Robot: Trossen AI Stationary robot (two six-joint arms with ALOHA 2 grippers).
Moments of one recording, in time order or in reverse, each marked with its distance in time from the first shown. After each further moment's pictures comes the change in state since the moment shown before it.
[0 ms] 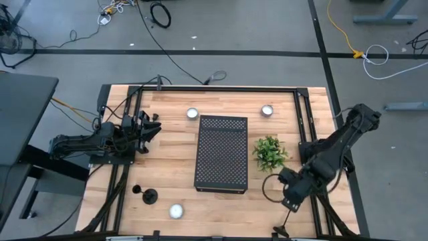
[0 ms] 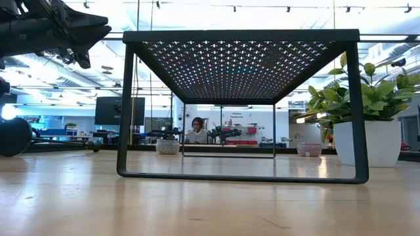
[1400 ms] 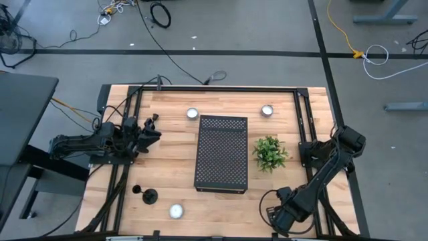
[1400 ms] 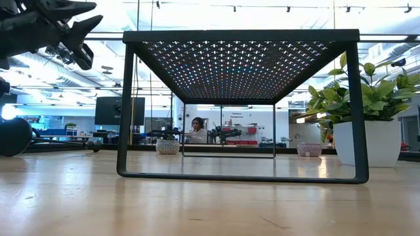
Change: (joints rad) left arm 0.000 0.000 0.000 0.000 0.244 -0.305; right arm 0.102 0.393 -0.001 0.242 -0.037 0.725
